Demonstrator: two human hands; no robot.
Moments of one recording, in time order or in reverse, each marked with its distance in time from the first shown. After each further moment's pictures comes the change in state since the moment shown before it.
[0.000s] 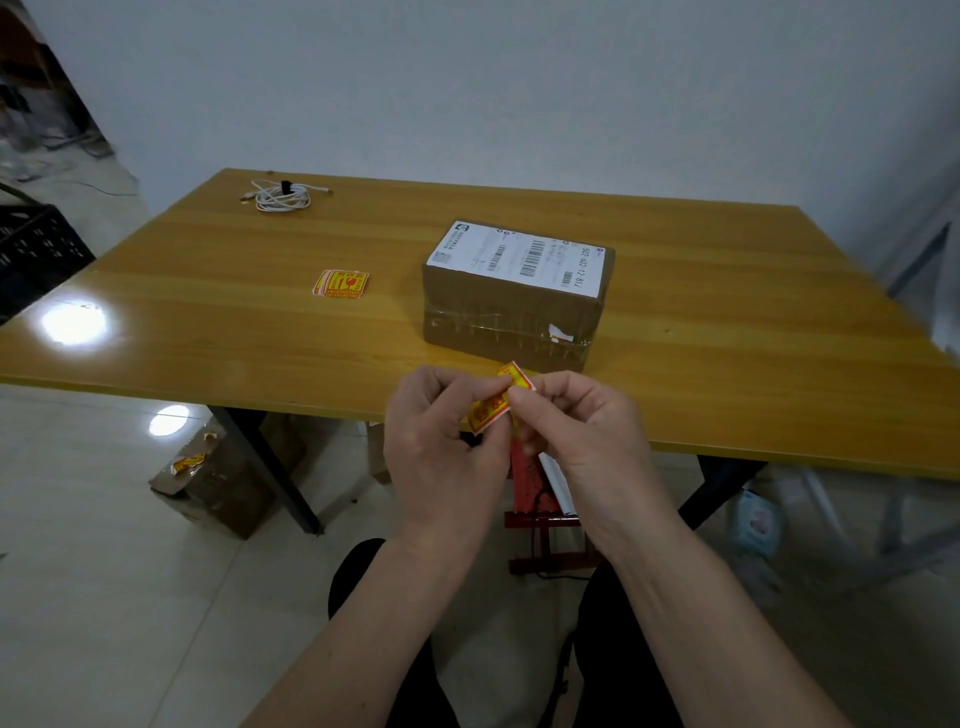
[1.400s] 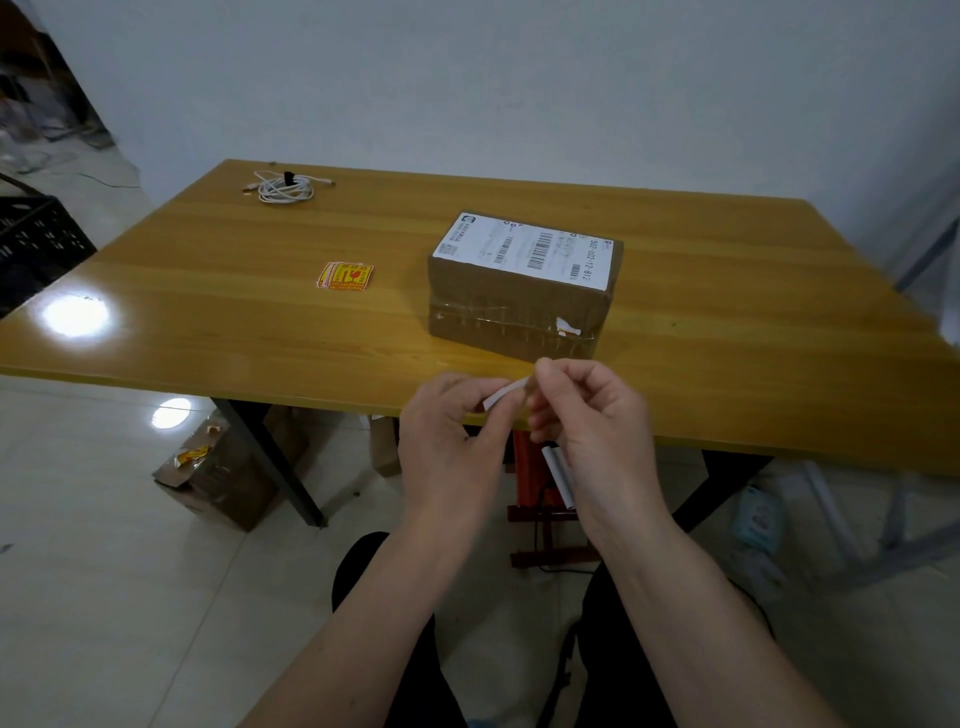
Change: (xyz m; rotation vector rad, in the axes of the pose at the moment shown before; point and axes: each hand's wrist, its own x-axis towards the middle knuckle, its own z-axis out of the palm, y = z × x) left_hand 0.004 0.004 -0.004 -0.030 -0.256 -0.349; right_hand 0.002 0.004 0.008 0.063 0.172 0.007
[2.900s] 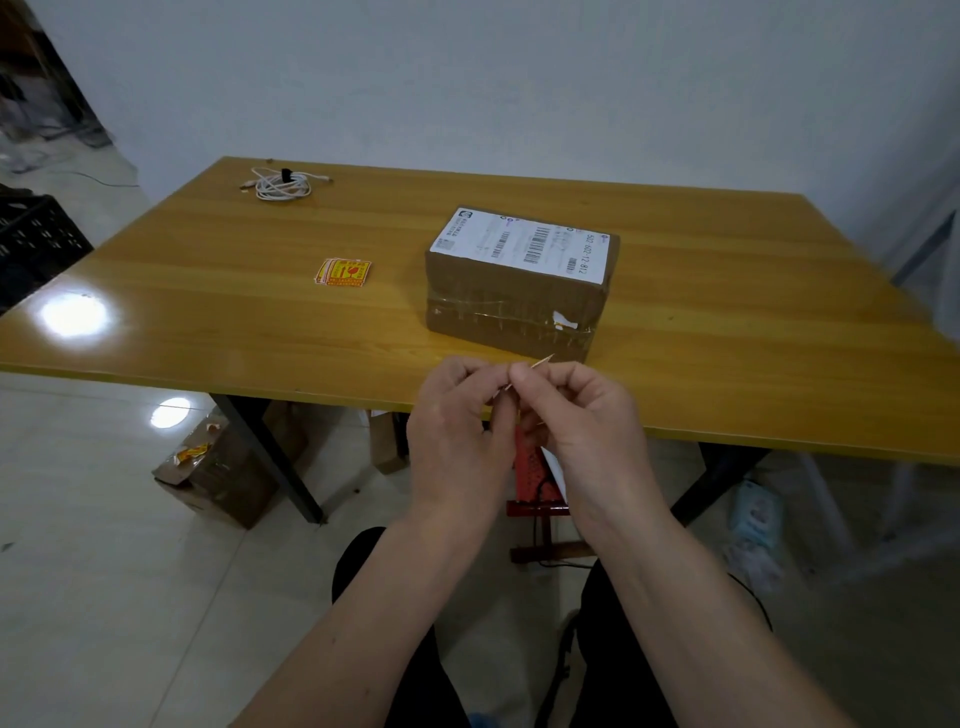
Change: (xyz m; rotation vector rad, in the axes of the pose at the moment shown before) left_hand -0.004 0.008 0.003 0.201 0.069 0.222; right_hand -0.006 0.001 0.003 -0.015 -0.069 0.048
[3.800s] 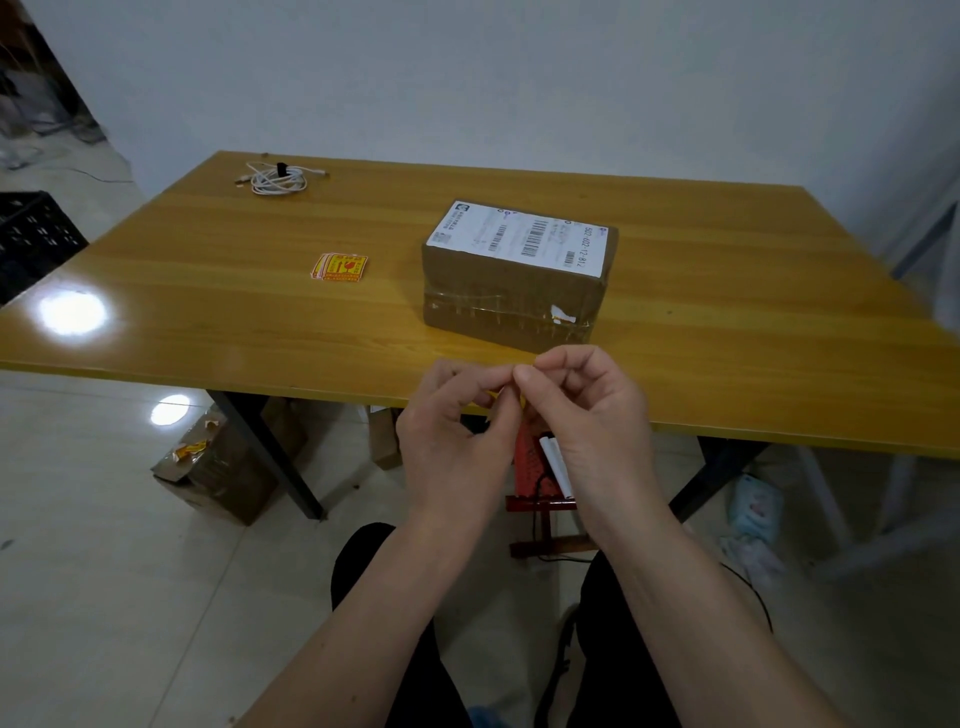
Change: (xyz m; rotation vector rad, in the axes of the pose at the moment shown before) left_hand -0.007 0.004 -0.001 -0.278 0.074 -0.149; right_hand -0.002 0.001 -0.007 0.021 -0.010 -0.138
